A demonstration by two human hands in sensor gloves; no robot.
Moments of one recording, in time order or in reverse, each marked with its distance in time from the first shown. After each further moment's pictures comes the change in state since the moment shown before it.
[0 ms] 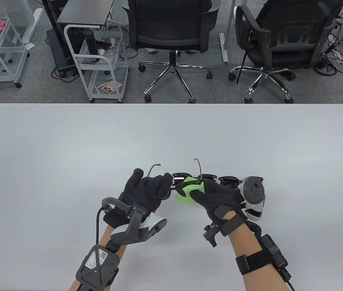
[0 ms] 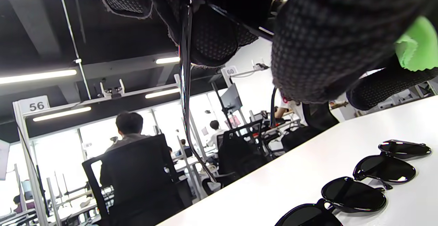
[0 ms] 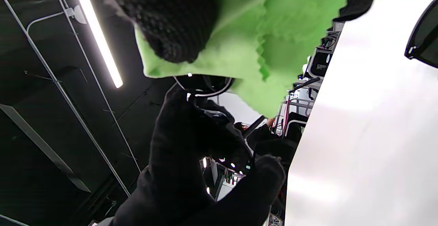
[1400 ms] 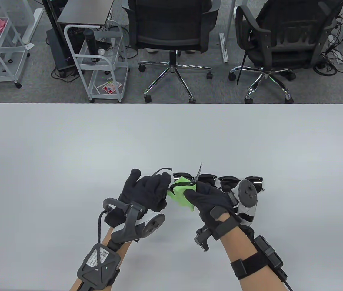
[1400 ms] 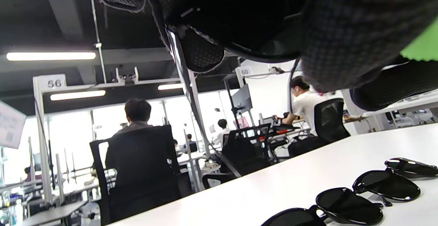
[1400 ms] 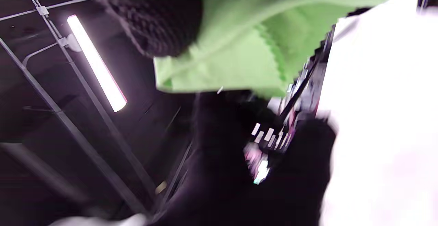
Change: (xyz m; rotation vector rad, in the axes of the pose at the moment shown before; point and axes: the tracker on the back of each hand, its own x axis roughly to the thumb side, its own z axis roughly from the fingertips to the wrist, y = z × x) left_hand 0.001 -0.008 0.001 -0.002 0.069 0.061; right_hand 0.006 0.017 0.006 -0.144 0.053 -0.007
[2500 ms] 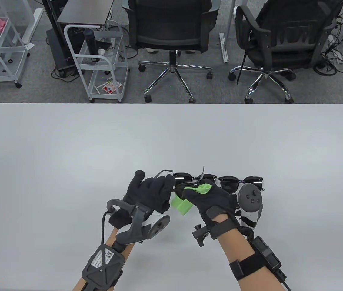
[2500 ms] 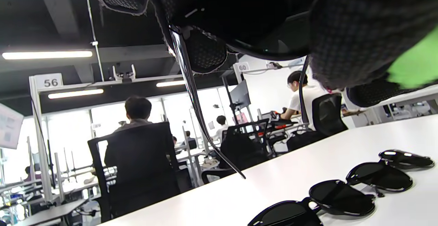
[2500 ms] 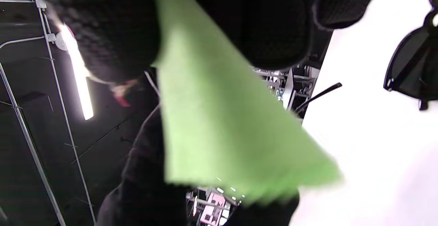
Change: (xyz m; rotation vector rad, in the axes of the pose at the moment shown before) left_hand 0.007 -0.004 -0.002 -0.031 0.009 0.042; right_hand -0.003 -0.004 0.005 -0.102 -0.003 0.099
